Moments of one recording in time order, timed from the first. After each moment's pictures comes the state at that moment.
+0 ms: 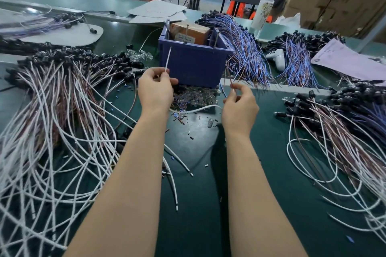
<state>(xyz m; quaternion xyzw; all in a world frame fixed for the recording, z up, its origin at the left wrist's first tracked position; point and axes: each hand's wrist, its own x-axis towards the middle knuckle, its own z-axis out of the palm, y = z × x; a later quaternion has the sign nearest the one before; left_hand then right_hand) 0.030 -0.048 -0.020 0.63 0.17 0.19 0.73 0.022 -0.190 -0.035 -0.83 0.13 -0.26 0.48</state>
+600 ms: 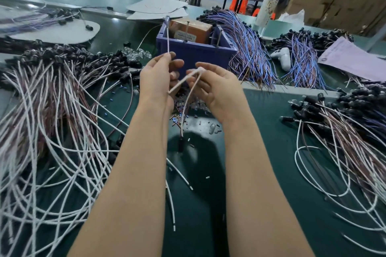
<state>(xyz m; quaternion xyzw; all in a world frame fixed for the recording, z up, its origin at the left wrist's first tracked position) 0.050 -0.053 0.003 0.41 0.14 0.12 0.89 0.044 -0.159 0.007 -0.56 -0.01 0.06 0.83</state>
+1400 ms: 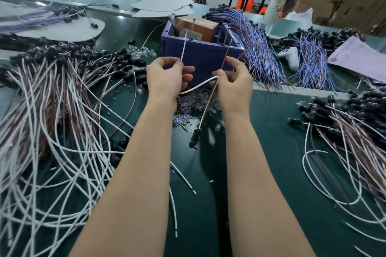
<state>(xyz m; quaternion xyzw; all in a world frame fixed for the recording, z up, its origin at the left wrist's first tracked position) 0.055 -0.055 -0.004 0.58 0.15 0.15 0.79 0.065 -0.167 -0.019 -0.74 0.01 -0.20 0.64</state>
